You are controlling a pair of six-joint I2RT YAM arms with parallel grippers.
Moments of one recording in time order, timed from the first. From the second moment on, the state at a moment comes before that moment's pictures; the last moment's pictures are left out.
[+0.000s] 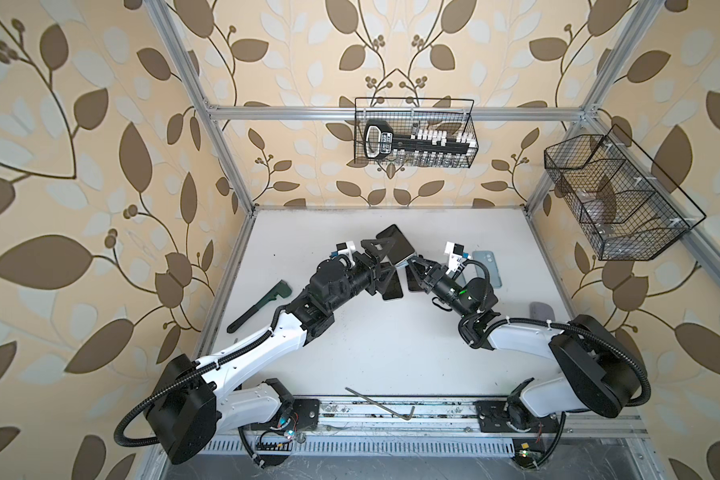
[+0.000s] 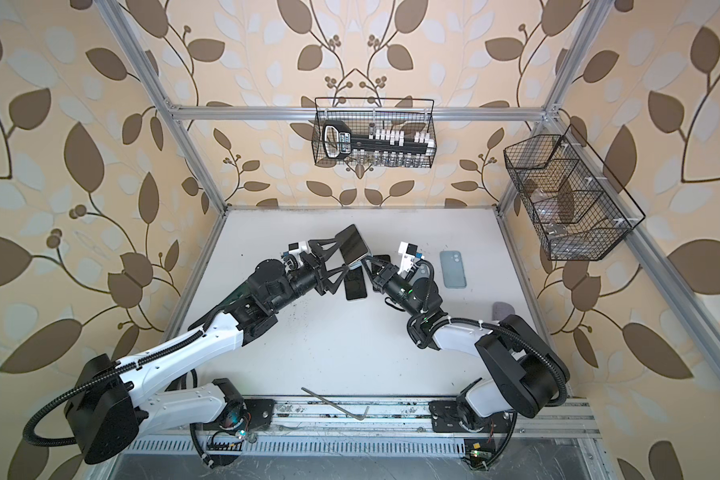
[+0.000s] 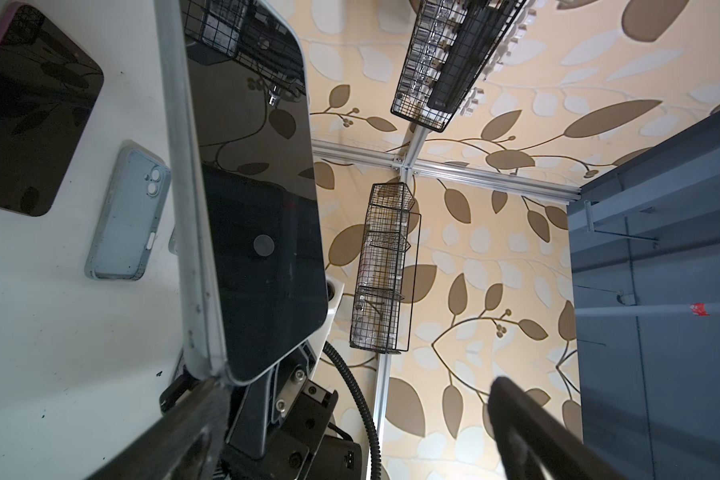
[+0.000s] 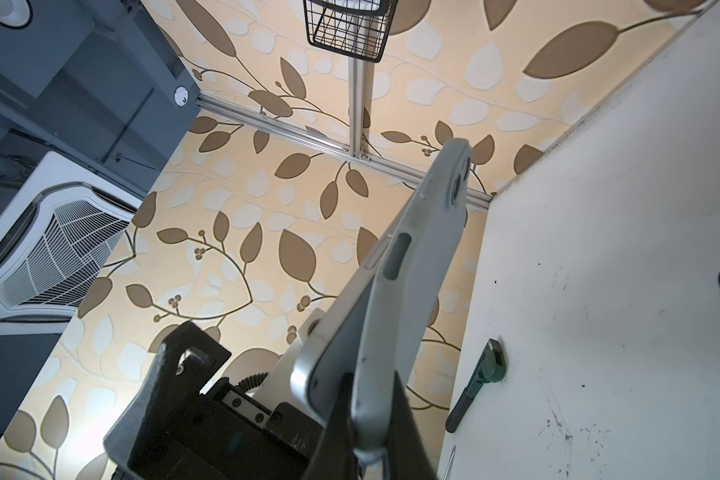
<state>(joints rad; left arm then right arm) -0.68 1.16 0.75 0.42 0.15 -1.73 0.59 1.46 0.50 1.17 -0.18 1.31</state>
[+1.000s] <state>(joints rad) -0.68 1.18 0.75 0.40 0.11 -1.70 0.66 1.46 0.45 1.18 -0.10 1.23</state>
